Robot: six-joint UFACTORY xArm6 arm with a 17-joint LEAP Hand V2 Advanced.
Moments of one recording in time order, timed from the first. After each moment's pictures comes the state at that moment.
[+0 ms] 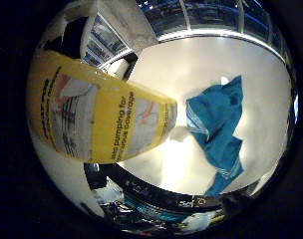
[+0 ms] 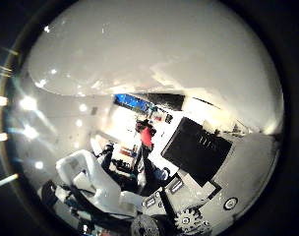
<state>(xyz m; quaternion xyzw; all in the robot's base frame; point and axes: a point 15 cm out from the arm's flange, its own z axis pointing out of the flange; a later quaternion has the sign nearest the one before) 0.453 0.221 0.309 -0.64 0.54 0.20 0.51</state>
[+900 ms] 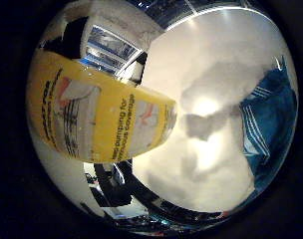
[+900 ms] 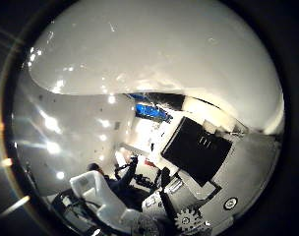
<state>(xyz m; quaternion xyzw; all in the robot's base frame) 0.561 0.271 0.228 -0.59 0.52 0.30 0.54</state>
